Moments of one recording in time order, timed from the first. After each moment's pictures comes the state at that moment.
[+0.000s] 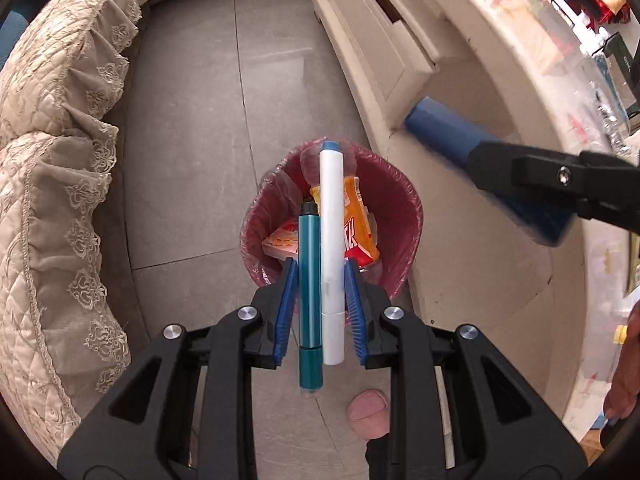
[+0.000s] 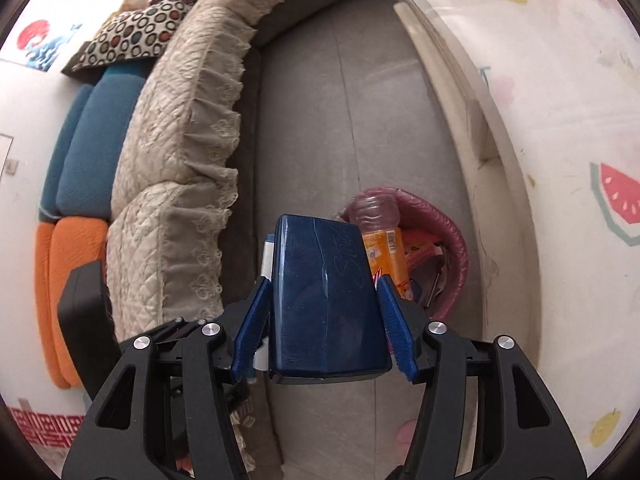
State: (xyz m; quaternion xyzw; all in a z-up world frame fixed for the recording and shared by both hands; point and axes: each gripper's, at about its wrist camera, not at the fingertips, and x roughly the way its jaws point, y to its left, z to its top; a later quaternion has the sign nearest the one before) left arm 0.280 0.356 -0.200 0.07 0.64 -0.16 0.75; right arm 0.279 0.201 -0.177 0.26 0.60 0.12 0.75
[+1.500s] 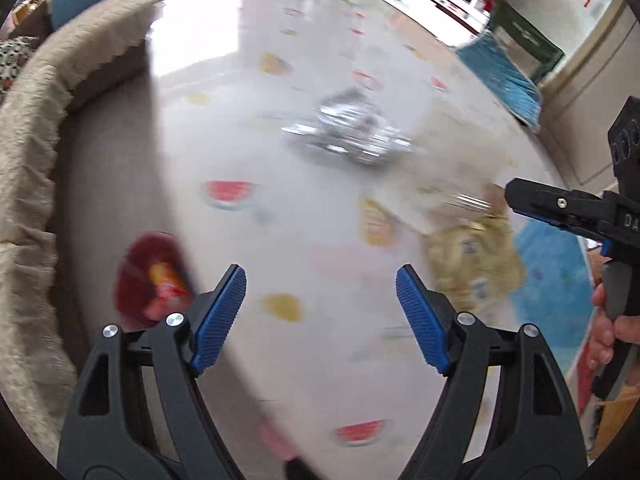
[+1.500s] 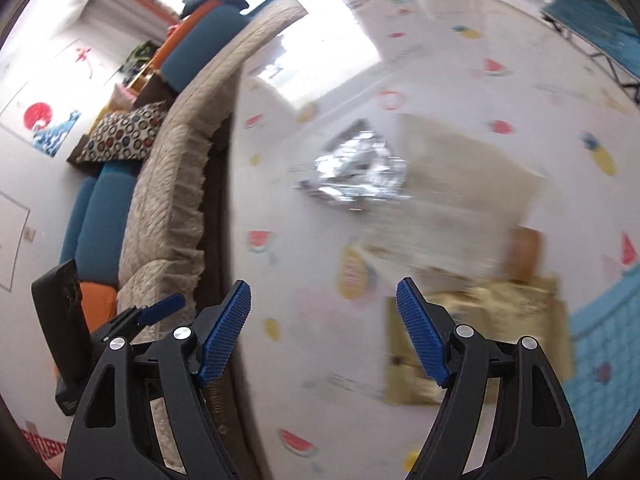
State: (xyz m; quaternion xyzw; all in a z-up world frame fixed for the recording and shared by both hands) left arm 0.150 0.100 -0.058 0.09 0.55 -0.29 0.78; right arm 0.074 -0.143 -0.064 0.33 0.49 0.01 0.81
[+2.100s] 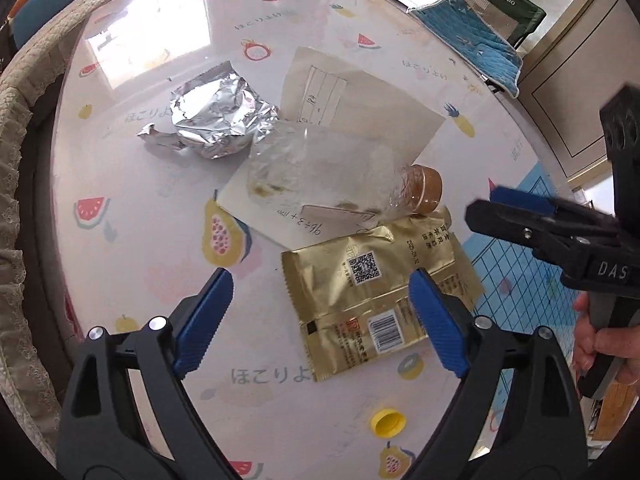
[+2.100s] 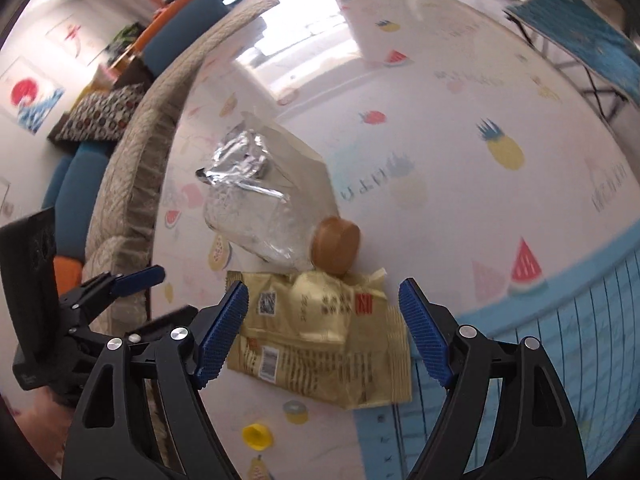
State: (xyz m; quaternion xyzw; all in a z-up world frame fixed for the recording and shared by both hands) left arm 0.115 -0.027 -0.092 0.12 0.58 -0.31 0.75; right arm 0.055 -0.220 -0.099 0.24 0.52 0.03 0.82
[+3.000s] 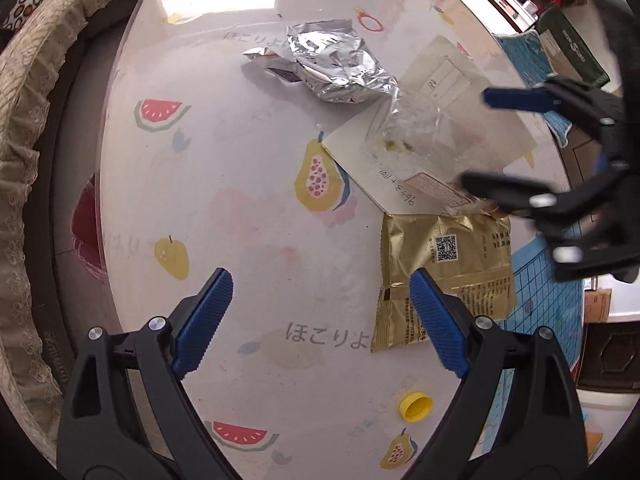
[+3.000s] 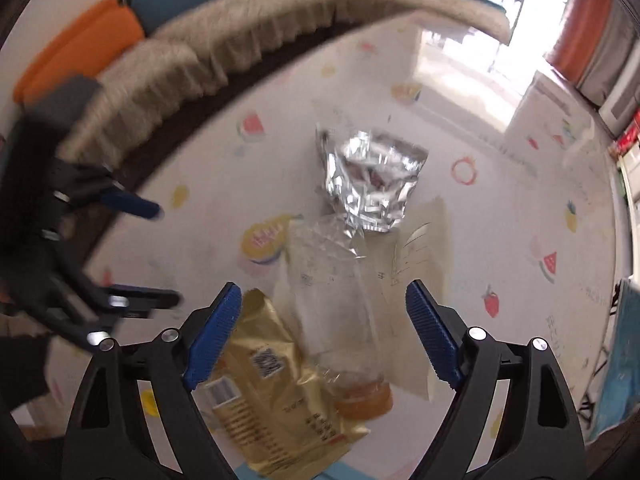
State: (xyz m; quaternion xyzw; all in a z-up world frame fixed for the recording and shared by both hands) left arm 0.128 0.049 -0.110 0.03 0.63 -0.20 0.75; right arm 0.161 -0.108 -0.101 -0.17 0.55 0.25 0.78
